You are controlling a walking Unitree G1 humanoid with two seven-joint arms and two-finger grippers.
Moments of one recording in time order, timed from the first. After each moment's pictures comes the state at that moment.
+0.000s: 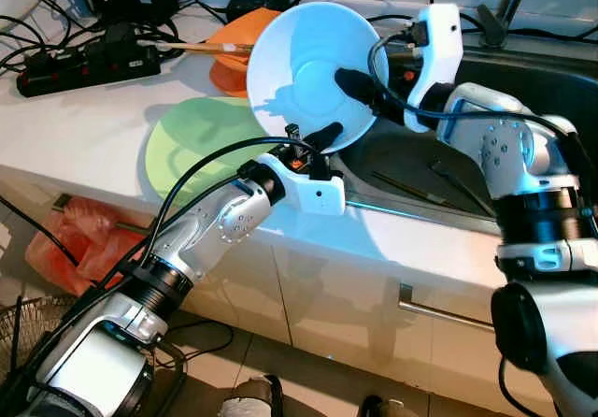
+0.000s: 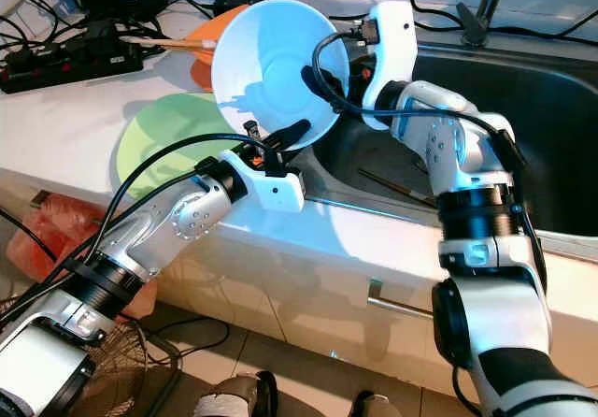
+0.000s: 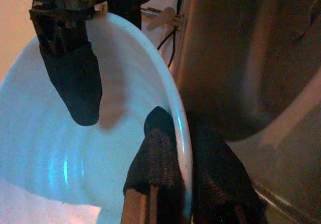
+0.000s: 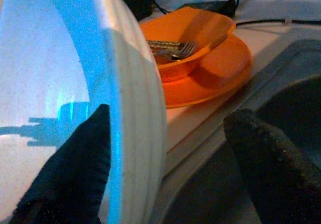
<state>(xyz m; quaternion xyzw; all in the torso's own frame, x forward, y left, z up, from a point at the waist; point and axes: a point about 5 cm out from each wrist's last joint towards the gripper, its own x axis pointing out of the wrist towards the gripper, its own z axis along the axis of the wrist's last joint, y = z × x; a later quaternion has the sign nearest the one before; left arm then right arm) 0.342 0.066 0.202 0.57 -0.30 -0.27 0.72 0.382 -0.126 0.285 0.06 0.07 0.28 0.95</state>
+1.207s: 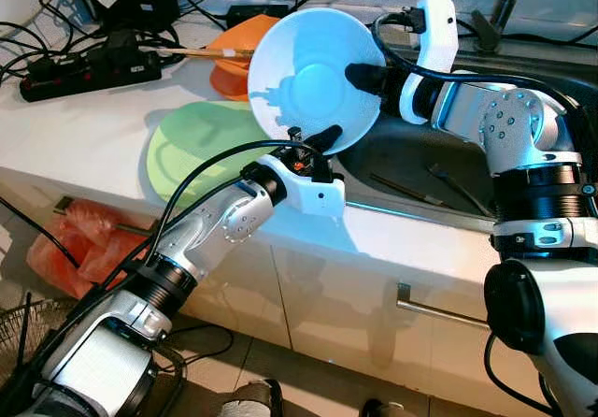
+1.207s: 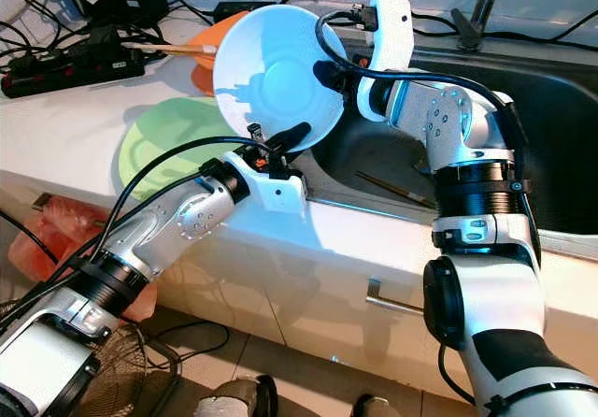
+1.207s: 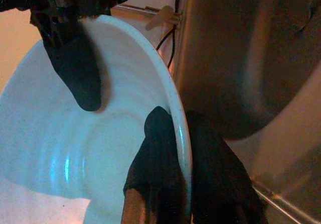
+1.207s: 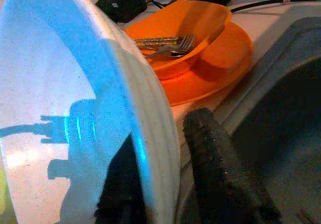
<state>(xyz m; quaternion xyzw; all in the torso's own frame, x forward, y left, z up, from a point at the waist) 0.345 0.064 0.198 0.59 -0.29 -0.26 0.71 0.387 -0.123 0.291 0.11 0.11 0.27 0.95</state>
